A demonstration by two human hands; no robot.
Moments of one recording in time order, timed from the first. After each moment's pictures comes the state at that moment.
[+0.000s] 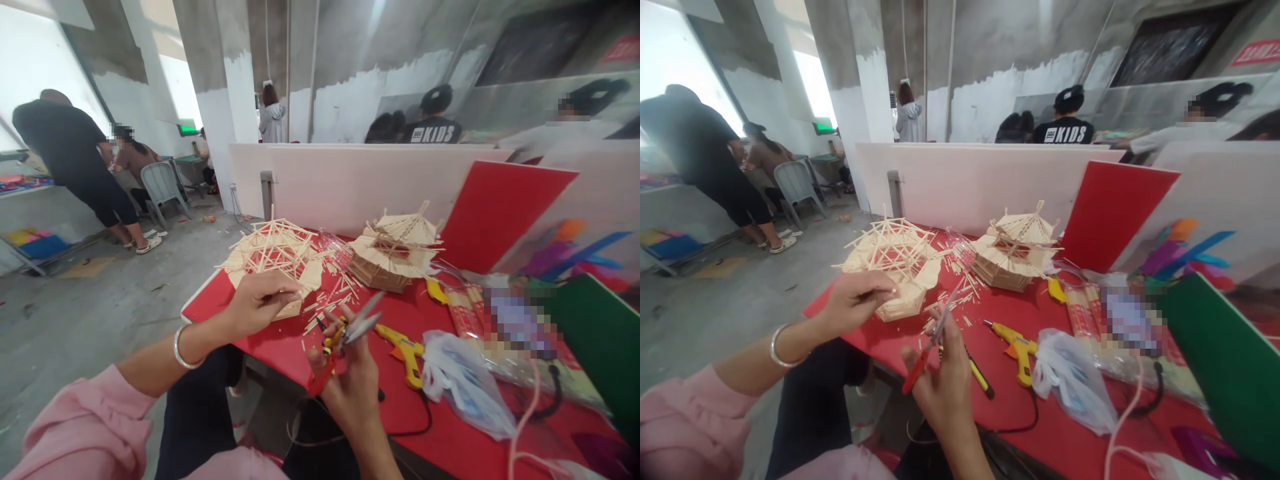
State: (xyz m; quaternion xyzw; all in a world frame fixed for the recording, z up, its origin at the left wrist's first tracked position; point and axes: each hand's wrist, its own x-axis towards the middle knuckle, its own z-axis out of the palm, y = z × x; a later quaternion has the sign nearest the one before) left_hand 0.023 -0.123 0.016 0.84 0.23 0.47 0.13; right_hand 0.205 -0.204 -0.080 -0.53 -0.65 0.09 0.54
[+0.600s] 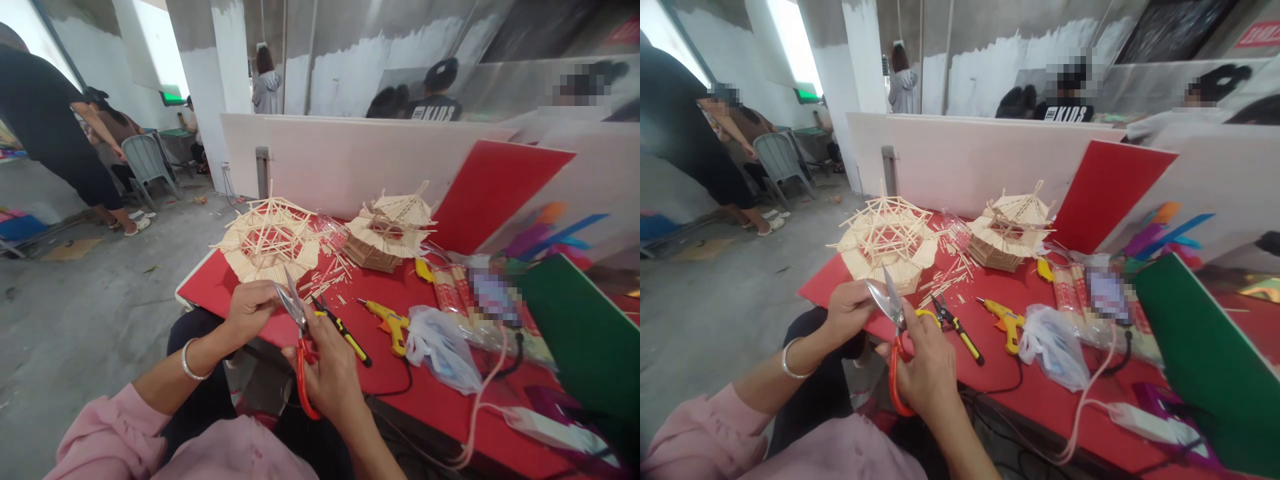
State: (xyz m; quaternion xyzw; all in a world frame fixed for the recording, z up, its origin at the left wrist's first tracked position) left_hand 0.022 -0.152 -0.039 0.78 0.27 0.53 0.19; right_hand 0.194 -0.227 -0.082 -0.52 -0.76 0.07 0.39
